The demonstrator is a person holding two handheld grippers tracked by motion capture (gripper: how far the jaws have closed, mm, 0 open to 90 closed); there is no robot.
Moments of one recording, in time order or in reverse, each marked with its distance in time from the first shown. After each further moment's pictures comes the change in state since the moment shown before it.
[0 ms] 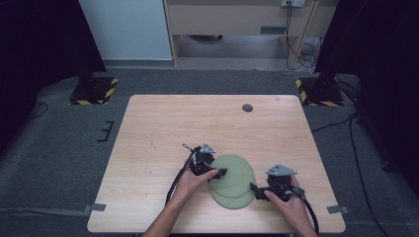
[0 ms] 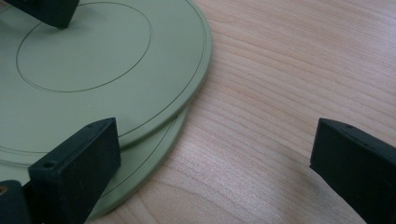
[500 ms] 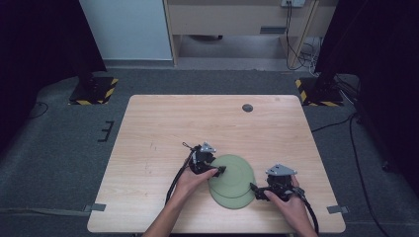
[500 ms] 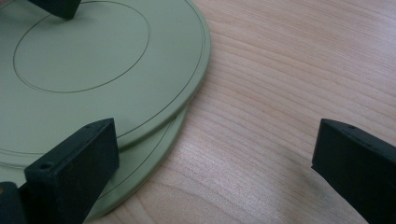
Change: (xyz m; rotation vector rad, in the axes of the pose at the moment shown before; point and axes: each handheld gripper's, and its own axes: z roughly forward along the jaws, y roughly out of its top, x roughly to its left) left arm -0.001 0.003 -0.006 -0.009 0.031 0.028; right arm -0.001 0.000 0.001 0.001 -0.001 -0.006
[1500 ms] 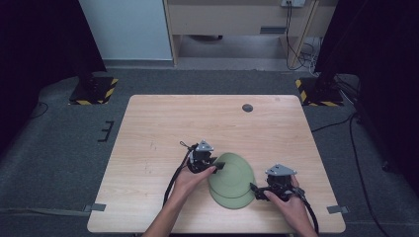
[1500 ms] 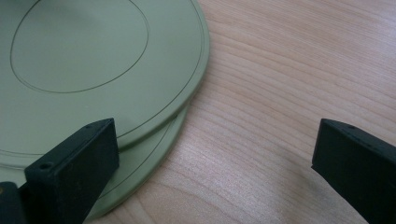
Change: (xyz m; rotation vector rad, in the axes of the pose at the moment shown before) left arm -0.006 0.006 -0.019 -0.070 -0.048 -0.015; right arm 0.001 0.000 0.000 0.002 -0.003 -0.003
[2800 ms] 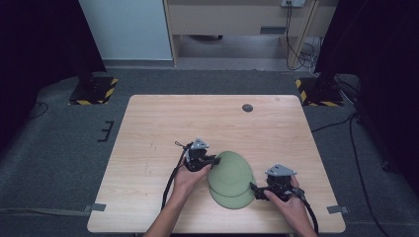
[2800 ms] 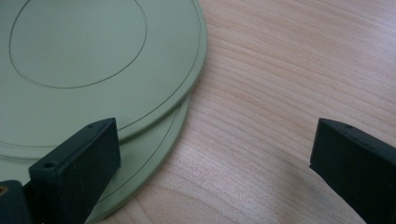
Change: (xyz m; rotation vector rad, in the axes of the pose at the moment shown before) left arm 0.009 -0.002 -0.006 -0.062 0.023 -0.069; right arm 0.001 0.000 0.000 -0.012 -0.012 -0.006
